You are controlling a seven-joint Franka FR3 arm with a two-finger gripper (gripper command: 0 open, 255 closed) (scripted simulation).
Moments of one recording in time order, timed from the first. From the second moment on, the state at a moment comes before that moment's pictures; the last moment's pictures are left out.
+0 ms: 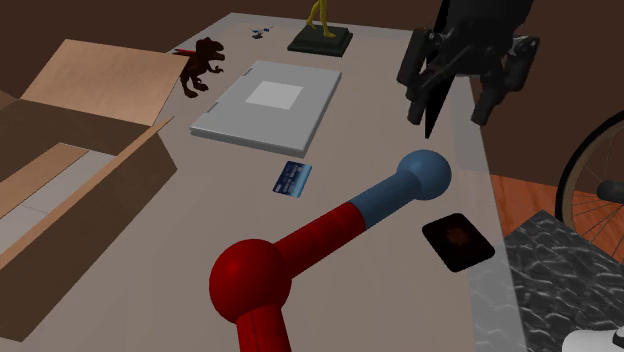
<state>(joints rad) 0.03 -0.39 0.19 -2.28 0.31 1.73 0.52</state>
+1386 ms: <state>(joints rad) 0.10 0.40 0.28 -1.73 0.45 1.86 1.00</state>
